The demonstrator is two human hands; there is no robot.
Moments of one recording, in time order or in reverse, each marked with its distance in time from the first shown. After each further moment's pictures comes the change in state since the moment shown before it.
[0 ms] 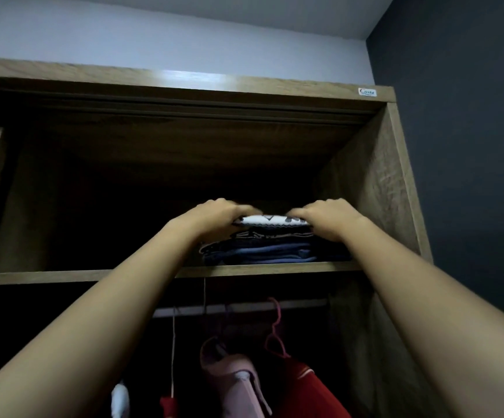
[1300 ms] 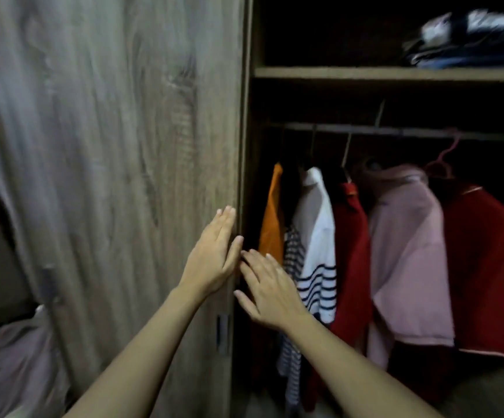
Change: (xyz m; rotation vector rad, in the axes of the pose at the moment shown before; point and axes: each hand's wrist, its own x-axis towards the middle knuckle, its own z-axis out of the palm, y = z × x) left_hand -0.489 0.002 0.125 -0.319 0.176 -0.599; right_hand -0.252 -0.516 0.022 0.836 0.194 -0.397
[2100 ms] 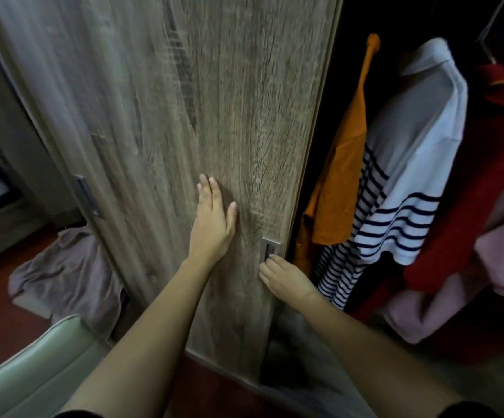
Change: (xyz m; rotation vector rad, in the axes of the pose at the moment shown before) left_hand -0.107 -0.141 0.063 0.055 -0.095 -0.508; right_hand -0.068 -0.060 0.188 -0.496 -0.641 -0.563
